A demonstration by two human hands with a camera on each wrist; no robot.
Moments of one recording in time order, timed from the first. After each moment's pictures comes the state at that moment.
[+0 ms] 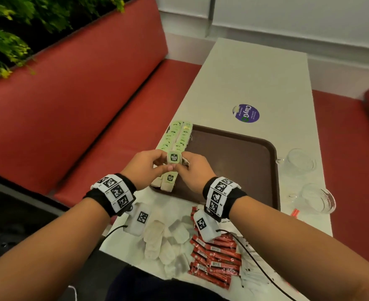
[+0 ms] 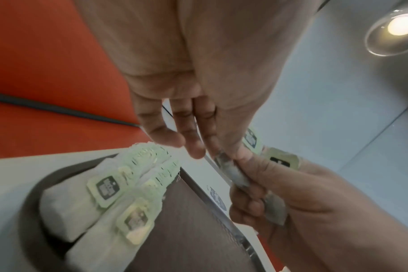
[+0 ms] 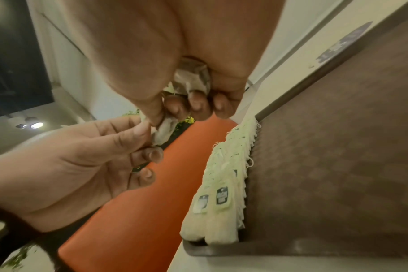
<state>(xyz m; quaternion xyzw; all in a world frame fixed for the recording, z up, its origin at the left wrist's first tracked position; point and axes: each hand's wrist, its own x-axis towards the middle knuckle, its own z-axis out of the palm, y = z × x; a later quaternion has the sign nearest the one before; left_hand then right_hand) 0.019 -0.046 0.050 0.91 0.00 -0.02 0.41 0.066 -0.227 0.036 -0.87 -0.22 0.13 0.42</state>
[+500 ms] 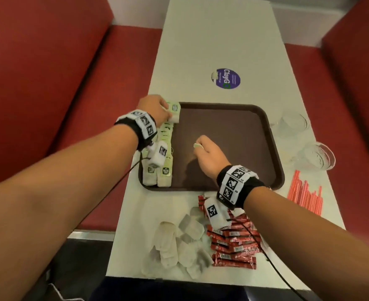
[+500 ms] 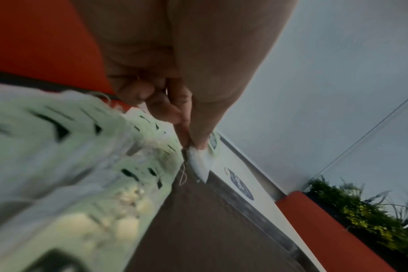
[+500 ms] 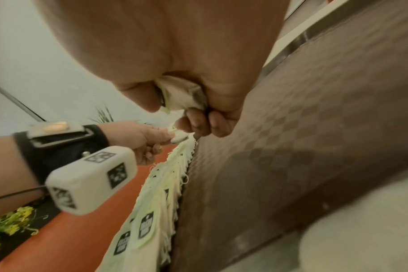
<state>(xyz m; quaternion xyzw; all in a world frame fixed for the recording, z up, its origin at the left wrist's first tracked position) 0.204 -0.059 0.022 0.94 0.07 -0.07 0.32 0.075 -0.246 0.010 -0.87 0.01 0.14 0.46</state>
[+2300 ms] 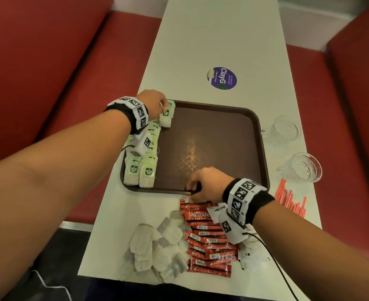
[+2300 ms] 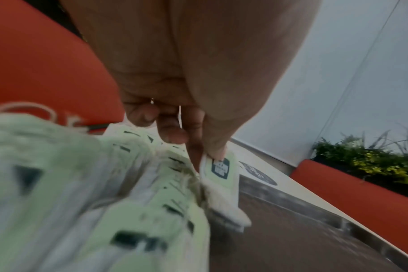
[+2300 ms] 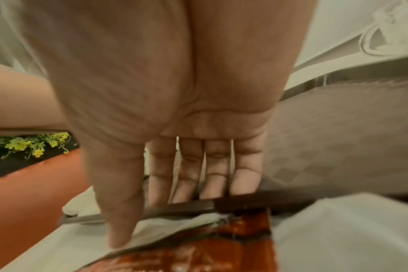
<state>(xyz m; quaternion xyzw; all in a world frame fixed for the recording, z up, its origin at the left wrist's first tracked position) 0.241 -0.077 0.014 0.97 -0.08 -0.13 0.16 0.063 -0.302 0.010 -0.89 -0.18 0.38 0.17</state>
